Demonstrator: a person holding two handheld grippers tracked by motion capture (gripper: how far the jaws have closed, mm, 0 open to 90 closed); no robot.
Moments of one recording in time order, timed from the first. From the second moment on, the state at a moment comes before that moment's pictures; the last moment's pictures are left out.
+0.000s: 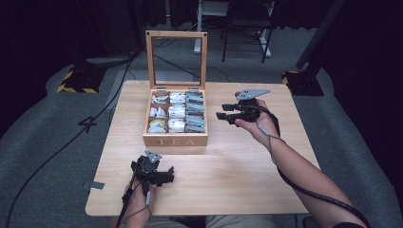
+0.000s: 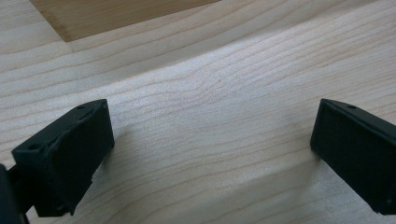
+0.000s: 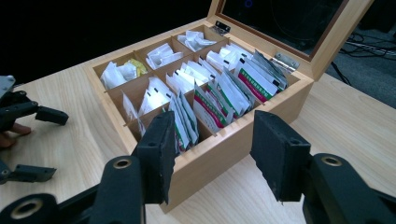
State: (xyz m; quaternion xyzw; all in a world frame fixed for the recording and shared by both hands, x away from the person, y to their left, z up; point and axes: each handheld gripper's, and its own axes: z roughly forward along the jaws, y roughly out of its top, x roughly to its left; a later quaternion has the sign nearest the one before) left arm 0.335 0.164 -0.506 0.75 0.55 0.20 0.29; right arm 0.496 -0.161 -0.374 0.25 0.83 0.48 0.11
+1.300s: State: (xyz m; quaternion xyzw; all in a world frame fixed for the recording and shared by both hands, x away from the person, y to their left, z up) left arm 0.338 0.161 -0.505 0.75 0.55 0.20 0.29; right arm 0.526 -0.053 -0.387 0.23 0.87 0.43 0.08
